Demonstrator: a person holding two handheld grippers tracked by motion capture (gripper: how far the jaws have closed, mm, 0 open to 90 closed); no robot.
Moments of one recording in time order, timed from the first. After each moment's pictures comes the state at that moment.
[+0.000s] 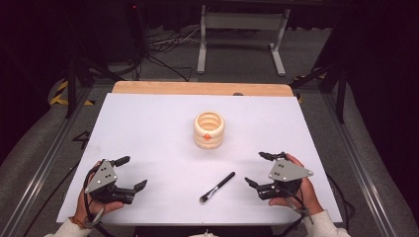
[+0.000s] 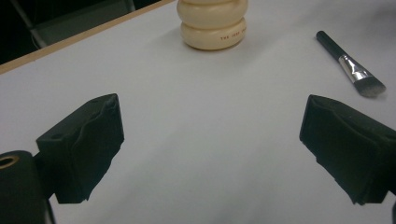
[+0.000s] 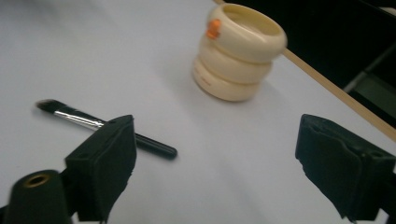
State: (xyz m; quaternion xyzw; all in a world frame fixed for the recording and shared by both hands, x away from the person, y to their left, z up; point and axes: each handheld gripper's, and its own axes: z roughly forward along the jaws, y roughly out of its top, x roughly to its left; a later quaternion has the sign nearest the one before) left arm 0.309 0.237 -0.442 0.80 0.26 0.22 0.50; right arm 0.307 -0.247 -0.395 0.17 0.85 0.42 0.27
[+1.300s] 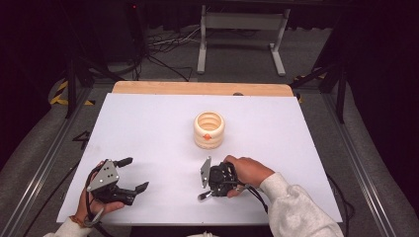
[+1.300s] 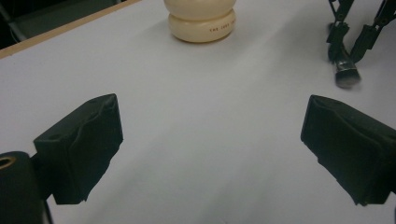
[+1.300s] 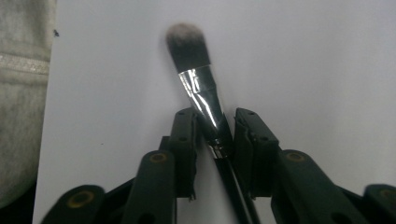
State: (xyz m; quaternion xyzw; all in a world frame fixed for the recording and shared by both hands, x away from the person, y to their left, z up) left arm 0.313 0.236 -0.445 0.81 0.25 0.20 0.50; right arm 0.357 -0.103 -0.424 -0.07 0.99 0.10 0.01
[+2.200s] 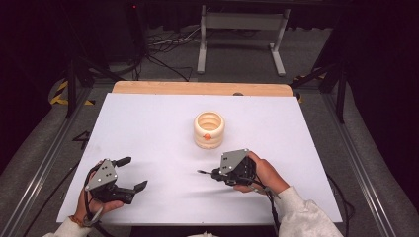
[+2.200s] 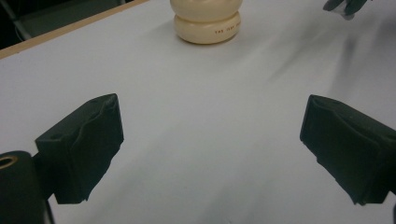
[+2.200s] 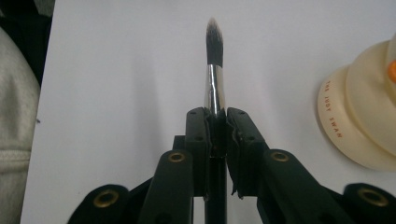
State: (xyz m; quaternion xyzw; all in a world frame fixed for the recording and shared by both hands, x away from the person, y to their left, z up) left arm 0.314 0.239 -0.445 0.80 0.26 0.20 0.50; right arm 0.349 -0.153 -0.393 0.04 0.93 0.33 0.12
